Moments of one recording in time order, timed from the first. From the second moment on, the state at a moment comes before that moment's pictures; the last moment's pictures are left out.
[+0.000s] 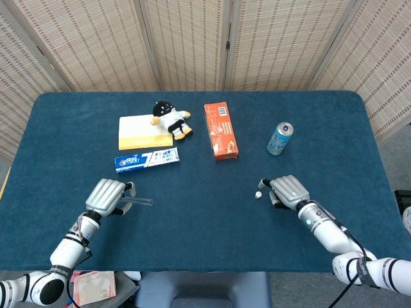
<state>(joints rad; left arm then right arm) -0.65 -1.27 -0.09 -1.74 1.10 1.02 0.36 0.73 -1.20 0.04 -1.66 -1.05 0.77 -0.22</state>
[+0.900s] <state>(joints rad) -0.64 -1.25 -0.08 -1.77 1.11 1.02 0.36 0.67 -1.27 0.08 -1.56 -1.20 0.93 -0.22</state>
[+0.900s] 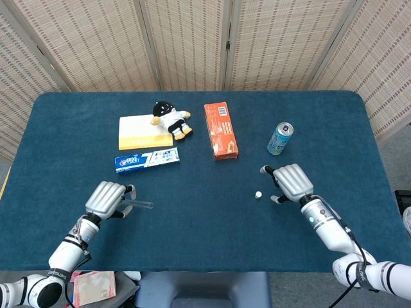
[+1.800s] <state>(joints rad) -0.63 -1.27 -0.07 -1.75 1.11 1.01 0.34 0.71 -1.42 0.08 -1.40 -1.13 0.81 -0.25</state>
